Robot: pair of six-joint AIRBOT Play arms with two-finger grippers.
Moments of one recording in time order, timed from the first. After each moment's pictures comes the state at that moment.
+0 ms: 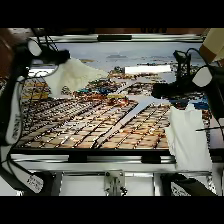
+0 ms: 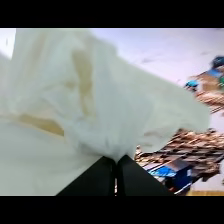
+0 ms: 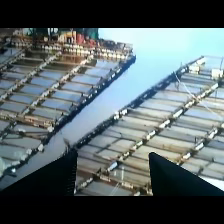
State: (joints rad) left arm -0.13 -1.78 2.08 1.42 -1.02 -1.65; right arm 0.11 -1.18 1.32 -1.34 1.23 1.61
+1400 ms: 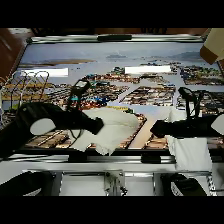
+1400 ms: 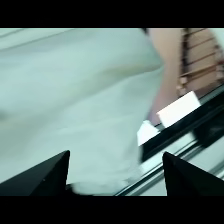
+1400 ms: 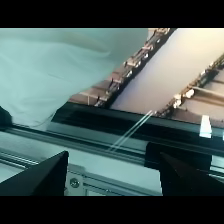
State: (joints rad) left arm -0.76 -1.03 1.12 1.45 -1.12 -1.85; right arm 0.12 -0.72 0.91 -1.20 1.49 1.65
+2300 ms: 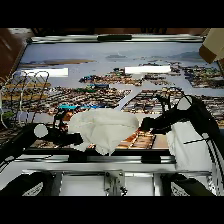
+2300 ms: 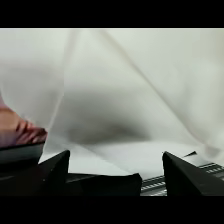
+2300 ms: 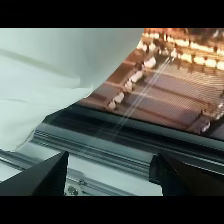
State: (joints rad) left arm -0.33 -0.99 0.52 1.12 -0.97 -1.68; right arm 0.12 -1.16 0.88 -1.10 1.38 1.56
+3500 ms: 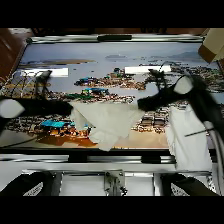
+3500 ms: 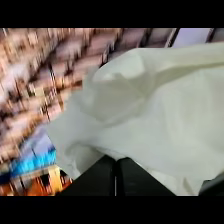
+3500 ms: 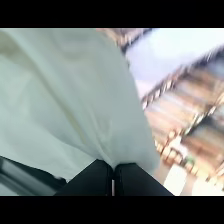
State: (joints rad) left arm -0.32 -0.91 1.11 1.29 -1.06 -1.53; right arm 0.23 -1.16 1.29 -1.19 1.29 1.43
